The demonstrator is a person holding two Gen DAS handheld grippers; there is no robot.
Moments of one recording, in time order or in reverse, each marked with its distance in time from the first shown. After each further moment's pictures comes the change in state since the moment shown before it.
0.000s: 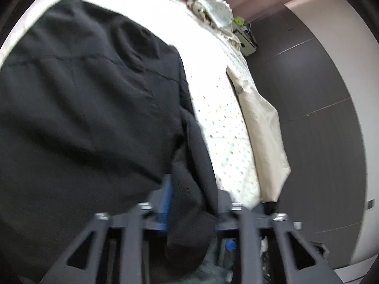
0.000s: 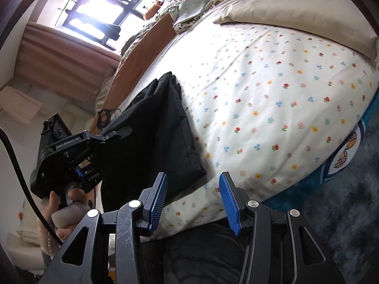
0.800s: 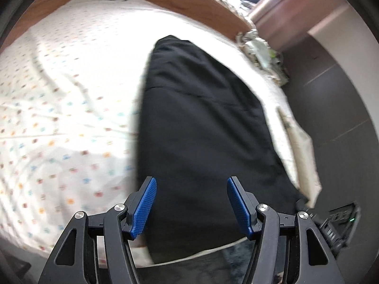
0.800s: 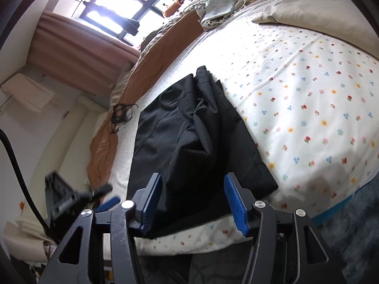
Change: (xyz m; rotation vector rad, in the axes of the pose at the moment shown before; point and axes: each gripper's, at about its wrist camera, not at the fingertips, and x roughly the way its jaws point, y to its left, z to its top) left arm -0.138 0.137 -0.031 -0.026 -0.217 0.256; right arm 0.048 0.059 0.003 -0.070 -0.025 0.053
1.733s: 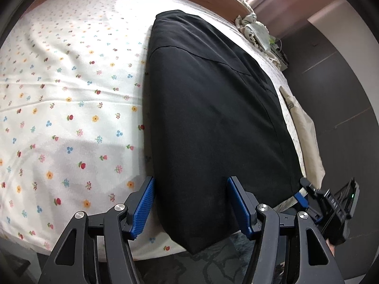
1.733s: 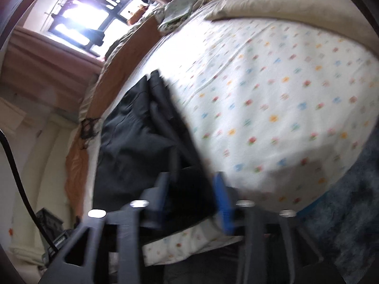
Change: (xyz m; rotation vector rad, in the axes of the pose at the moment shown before) left arm 0.020 -0.002 -0.037 0.044 0.067 -0.028; right arm -0.009 -0.050 0.002 0.114 -0.025 -0.190
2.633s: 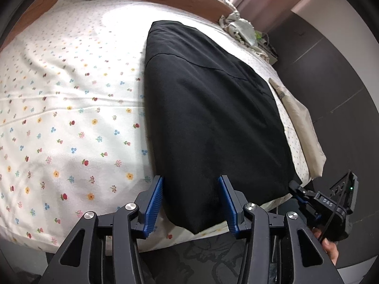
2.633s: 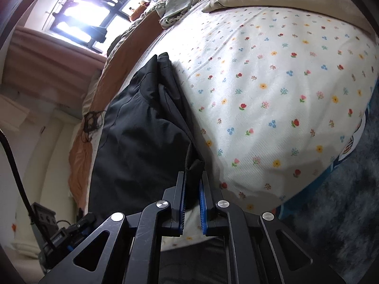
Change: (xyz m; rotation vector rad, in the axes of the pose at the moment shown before) left arm -0.012 0.001 -0.009 0.089 -0.028 -0.004; right arm -0.001 -0.001 -0.036 0.005 0.055 0.063
